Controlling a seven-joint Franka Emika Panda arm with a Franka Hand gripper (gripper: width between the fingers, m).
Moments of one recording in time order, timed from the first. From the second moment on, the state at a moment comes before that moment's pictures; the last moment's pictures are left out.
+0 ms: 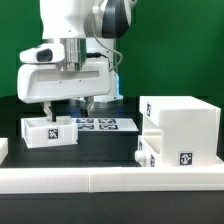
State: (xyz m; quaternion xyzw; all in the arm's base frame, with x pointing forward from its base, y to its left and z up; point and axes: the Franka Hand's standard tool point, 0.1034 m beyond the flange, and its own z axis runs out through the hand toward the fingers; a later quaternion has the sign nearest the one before) arm 0.418 -0.090 0.038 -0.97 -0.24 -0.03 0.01
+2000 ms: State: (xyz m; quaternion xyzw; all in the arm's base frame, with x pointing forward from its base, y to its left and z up) arm 0.415 -0.060 0.018 -0.96 -0.29 -0.03 0.01
